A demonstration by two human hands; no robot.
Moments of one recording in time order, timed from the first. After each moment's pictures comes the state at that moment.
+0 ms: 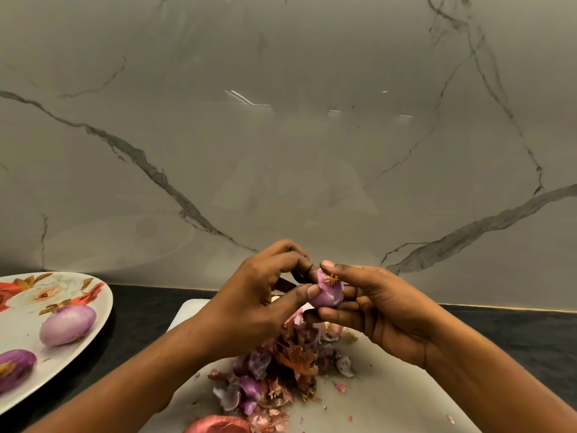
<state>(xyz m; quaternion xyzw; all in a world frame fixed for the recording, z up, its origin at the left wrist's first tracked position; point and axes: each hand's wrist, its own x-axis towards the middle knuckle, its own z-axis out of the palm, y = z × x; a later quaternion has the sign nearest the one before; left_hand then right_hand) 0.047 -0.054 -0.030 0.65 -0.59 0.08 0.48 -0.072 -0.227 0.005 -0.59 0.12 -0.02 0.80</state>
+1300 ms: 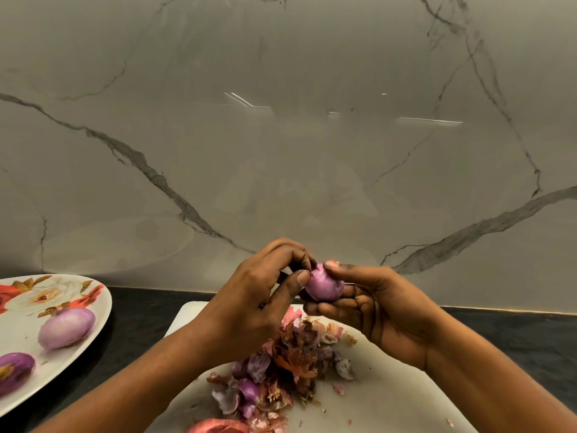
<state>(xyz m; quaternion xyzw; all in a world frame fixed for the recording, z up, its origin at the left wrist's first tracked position) 0.047 -0.054 -0.029 0.66 -0.59 0.19 0.43 -0.075 -0.229 0.009 -0.57 0.07 -0.01 0.82</state>
